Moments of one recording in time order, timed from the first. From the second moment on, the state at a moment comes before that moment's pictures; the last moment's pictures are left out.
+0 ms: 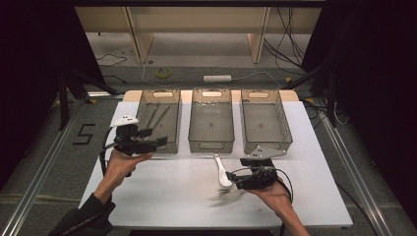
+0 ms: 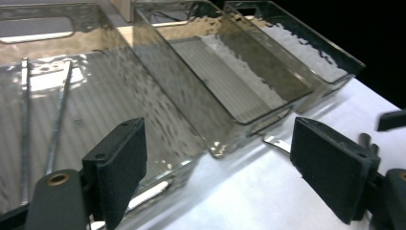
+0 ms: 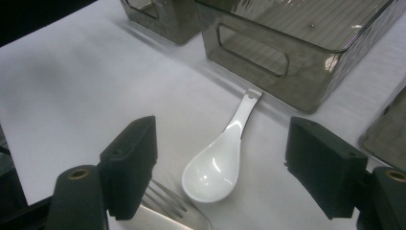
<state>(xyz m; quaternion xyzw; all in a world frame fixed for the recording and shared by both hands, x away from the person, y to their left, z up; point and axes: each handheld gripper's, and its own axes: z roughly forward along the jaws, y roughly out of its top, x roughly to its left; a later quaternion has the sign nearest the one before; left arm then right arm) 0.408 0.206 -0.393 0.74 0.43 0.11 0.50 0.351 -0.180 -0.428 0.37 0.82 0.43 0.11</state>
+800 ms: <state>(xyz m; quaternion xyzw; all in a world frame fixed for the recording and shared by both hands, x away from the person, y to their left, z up) 0.364 0.203 -0.411 0.76 0.39 0.14 0.51 0.384 -0.160 -0.431 0.37 0.85 0.37 0.09</state>
